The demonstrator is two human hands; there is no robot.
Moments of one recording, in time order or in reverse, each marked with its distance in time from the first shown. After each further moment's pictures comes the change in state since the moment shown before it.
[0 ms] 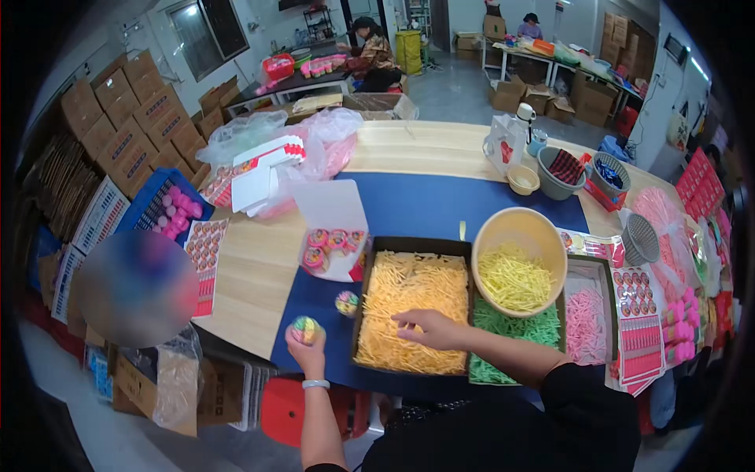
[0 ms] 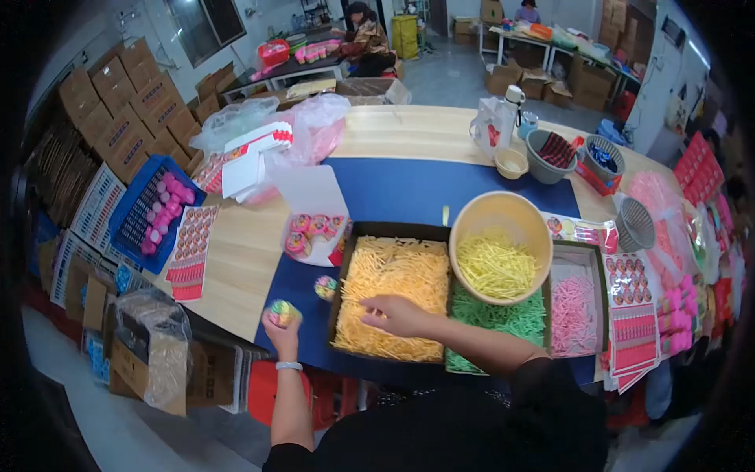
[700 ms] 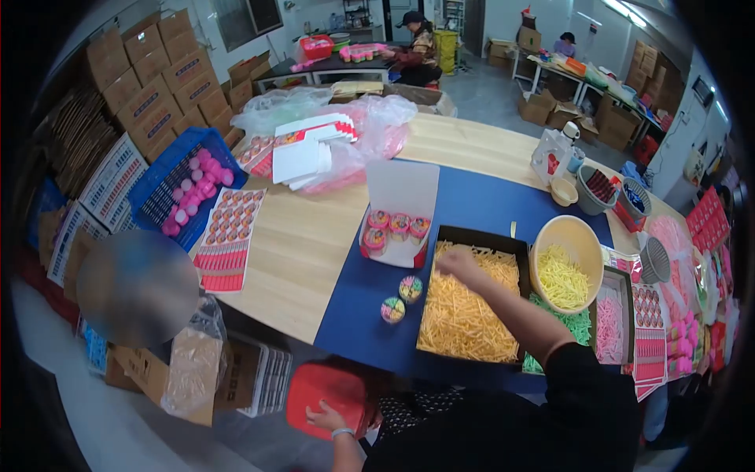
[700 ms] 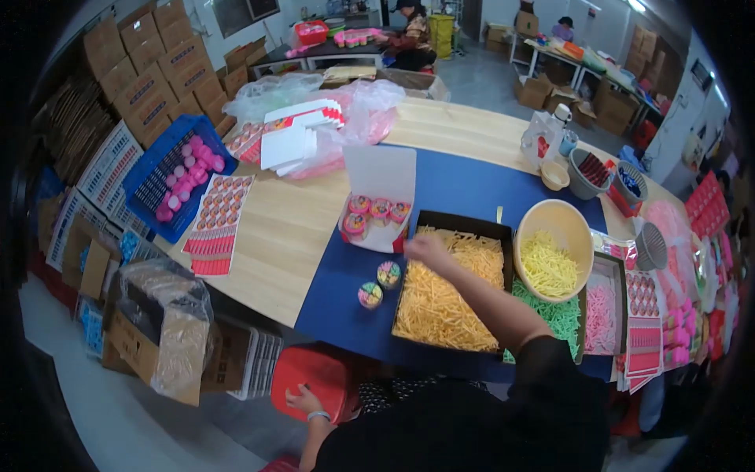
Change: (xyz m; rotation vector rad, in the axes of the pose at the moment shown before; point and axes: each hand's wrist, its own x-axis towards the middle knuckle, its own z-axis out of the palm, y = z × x) left_hand -0.108 -0.209 -0.159 0.561 0.443 -0.460; right_hand 0.150 0.002 0.053 0.426 0.291 0.352
